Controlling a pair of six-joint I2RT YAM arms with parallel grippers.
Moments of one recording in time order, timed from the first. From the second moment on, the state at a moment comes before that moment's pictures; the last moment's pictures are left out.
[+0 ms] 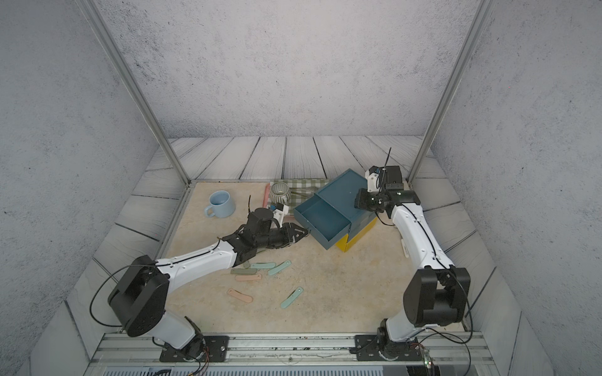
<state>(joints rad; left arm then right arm) -0.73 1.56 0.97 0.14 0.37 -0.95 0.06 1.54 1.44 -0.74 -0.34 0.22</state>
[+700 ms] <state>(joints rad) -0.73 1.27 0.97 -0.12 0.23 -0.74 0.06 1.53 1.44 -0.74 -0.34 0.22</state>
